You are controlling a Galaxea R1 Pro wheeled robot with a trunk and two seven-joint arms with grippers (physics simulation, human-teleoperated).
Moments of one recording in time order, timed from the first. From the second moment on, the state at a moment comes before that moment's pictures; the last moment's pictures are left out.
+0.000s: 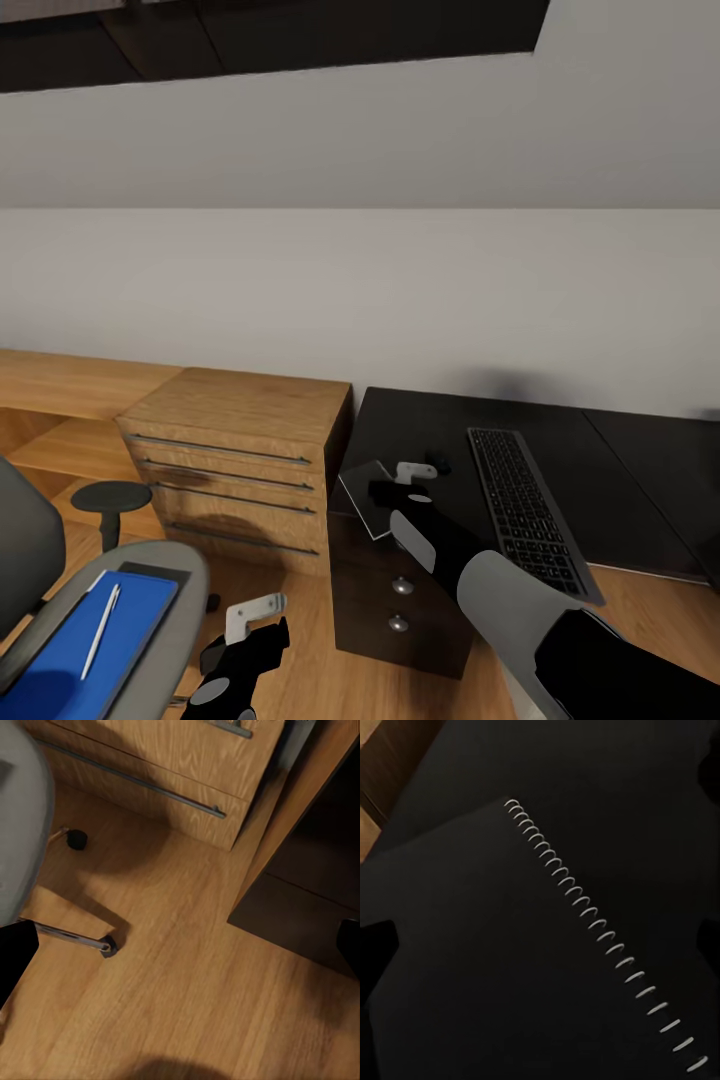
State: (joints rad) left arm 0.03 -0.14 -0.20 -1.52 0.24 0.53 0.52; right arm -0.90 0.17 0.64 -0.41 -0.73 0.11 -0.36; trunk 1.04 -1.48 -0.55
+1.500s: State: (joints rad) left arm 0.03 -0.13 -0.21 -1.49 0.25 0.53 0.52; right arm -0.84 0.17 0.65 -0.70 -0.72 0.11 -0.55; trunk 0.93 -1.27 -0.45
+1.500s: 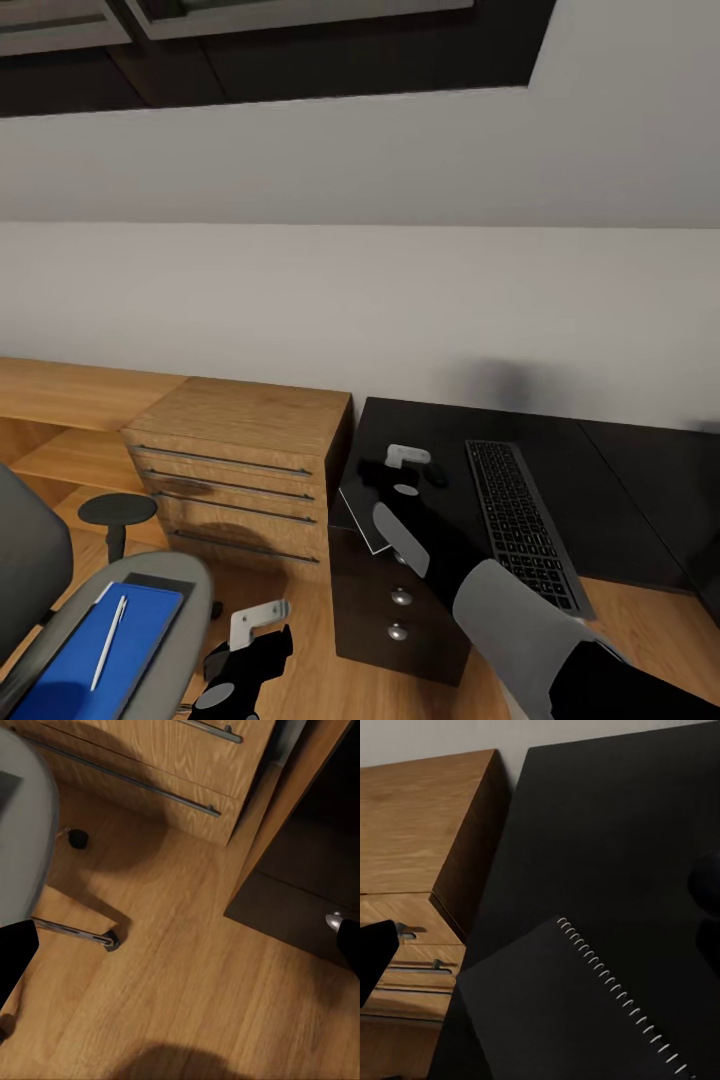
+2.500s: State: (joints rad) left arm 0.03 -0.13 -0.21 -1.49 0.25 0.53 0.52; right arm -0.83 0.17 0.65 -0.72 -0.72 0.11 -0.57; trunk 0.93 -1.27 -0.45
